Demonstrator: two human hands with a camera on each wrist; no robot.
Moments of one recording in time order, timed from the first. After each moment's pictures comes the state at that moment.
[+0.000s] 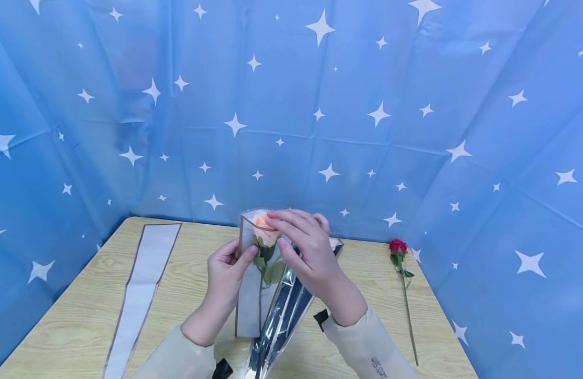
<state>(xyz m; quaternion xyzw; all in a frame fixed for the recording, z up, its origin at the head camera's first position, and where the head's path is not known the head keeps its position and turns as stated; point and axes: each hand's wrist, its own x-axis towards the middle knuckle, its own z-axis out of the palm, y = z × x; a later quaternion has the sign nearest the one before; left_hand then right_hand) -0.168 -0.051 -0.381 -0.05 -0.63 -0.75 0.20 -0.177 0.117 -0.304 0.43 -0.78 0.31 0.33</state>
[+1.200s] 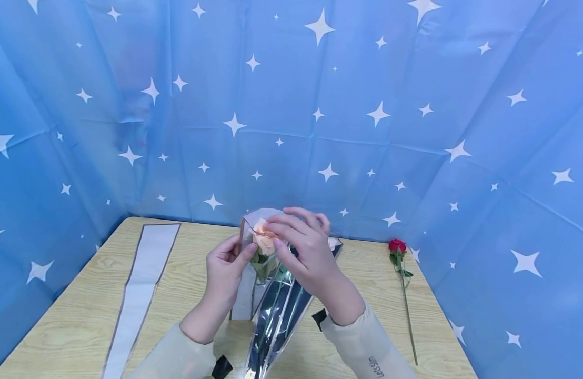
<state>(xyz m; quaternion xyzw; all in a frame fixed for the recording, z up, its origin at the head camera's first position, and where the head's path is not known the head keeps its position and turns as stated) -0.170 -0.050 -0.373 -0.05 -0.59 -0.77 0.21 -0.178 0.115 -0.307 0.40 -0.80 0.29 0.34</state>
